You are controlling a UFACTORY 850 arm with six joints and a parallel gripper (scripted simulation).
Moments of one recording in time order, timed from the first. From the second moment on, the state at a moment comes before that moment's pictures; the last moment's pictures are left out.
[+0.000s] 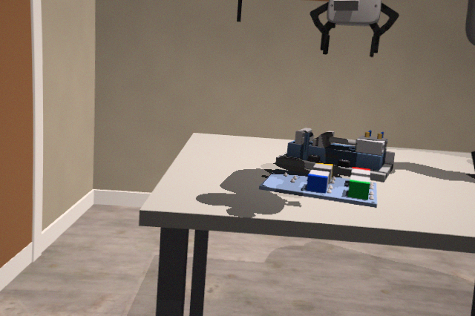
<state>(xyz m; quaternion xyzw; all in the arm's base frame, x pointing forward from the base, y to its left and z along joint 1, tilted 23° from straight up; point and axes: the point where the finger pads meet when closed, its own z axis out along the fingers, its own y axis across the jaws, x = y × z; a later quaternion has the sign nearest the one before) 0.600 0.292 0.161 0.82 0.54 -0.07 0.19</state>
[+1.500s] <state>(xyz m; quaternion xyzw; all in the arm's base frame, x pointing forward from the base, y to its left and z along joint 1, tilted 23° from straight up) 0.603 0.273 0.119 0.82 0.54 -0.07 0.19</state>
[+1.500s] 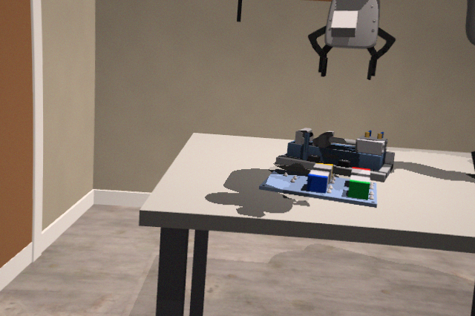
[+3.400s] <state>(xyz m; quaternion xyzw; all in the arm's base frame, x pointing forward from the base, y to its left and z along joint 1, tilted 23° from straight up) 0.608 0.248 0.062 0.82 0.54 -0.07 0.19</state>
